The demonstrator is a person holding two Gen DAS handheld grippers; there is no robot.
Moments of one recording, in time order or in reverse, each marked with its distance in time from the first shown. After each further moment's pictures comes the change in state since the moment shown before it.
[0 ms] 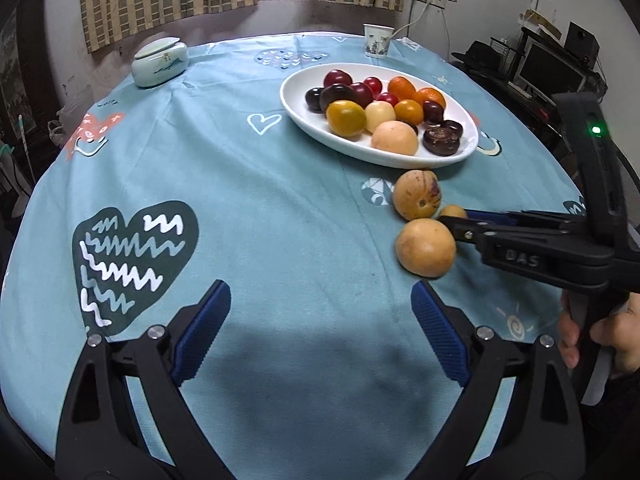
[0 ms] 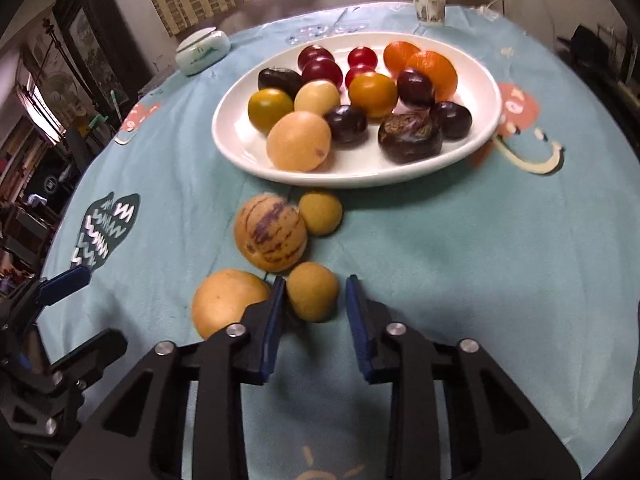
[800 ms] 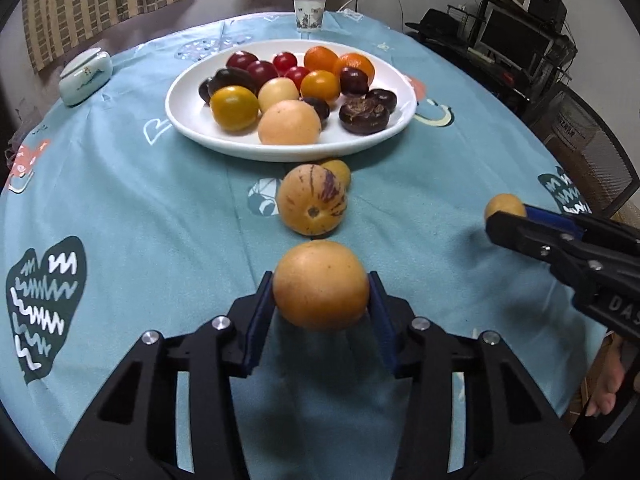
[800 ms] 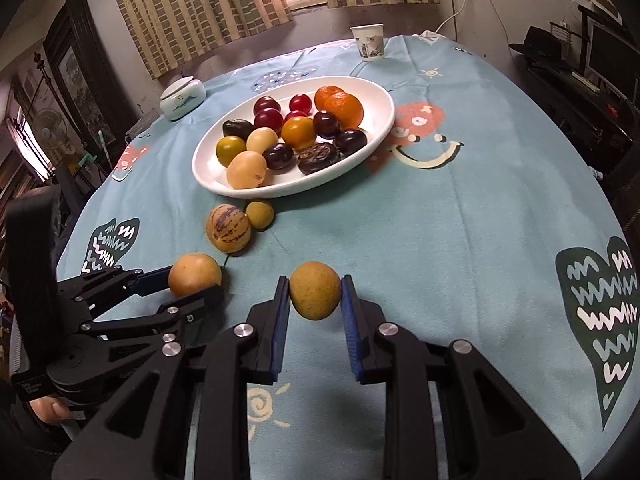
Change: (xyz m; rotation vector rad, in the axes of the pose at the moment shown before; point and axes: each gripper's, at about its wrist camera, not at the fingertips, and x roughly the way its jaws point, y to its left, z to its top) left arm 0.045 -0.066 0.018 0.105 0.059 -0.105; right arm -0.077 -0.039 -0.035 0.094 -0.134 -0.035
